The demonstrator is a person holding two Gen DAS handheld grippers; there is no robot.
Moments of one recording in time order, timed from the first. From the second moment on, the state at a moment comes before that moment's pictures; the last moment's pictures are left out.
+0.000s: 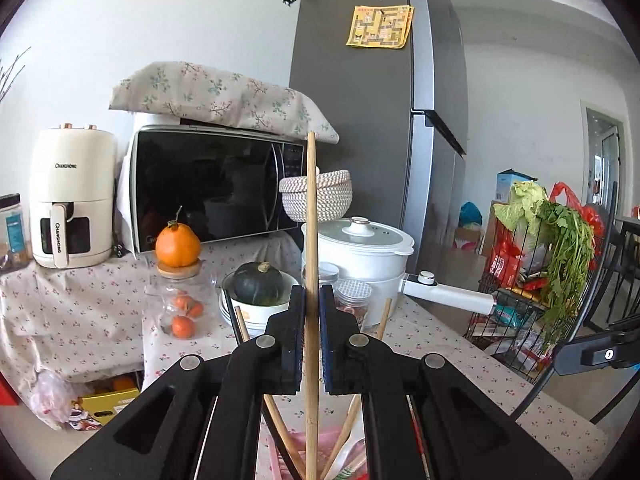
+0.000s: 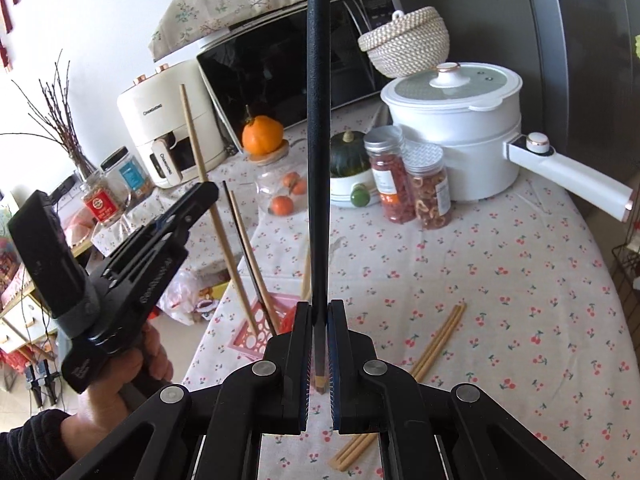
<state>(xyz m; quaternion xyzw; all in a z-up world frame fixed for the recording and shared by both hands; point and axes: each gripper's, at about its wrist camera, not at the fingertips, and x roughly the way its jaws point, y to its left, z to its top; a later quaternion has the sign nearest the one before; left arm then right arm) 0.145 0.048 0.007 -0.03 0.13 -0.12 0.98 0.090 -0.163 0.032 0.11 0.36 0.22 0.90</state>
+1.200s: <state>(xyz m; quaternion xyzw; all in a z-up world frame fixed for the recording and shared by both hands) 0.110 0.109 -0.043 -0.13 0.42 -0.04 0.90 0.142 -0.064 0.008 0.07 0.34 0.18 0.92</state>
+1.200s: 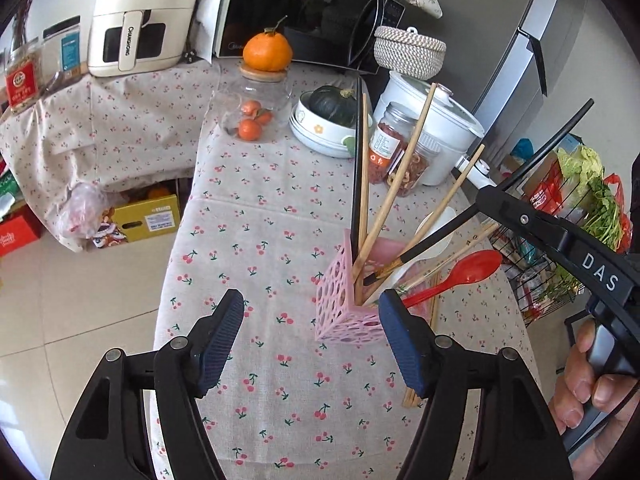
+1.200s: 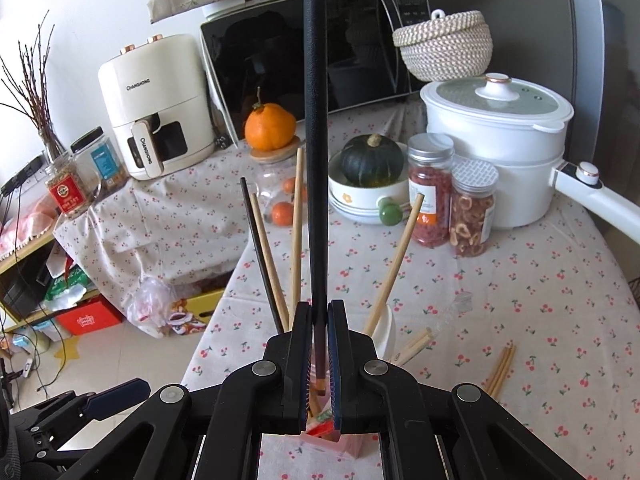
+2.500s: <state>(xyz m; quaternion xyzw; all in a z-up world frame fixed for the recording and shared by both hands) 0.098 0.073 -0.108 -0.05 0.46 -0.05 0.89 0.129 -0.190 -0.093 0.05 0.41 0.06 0.91</state>
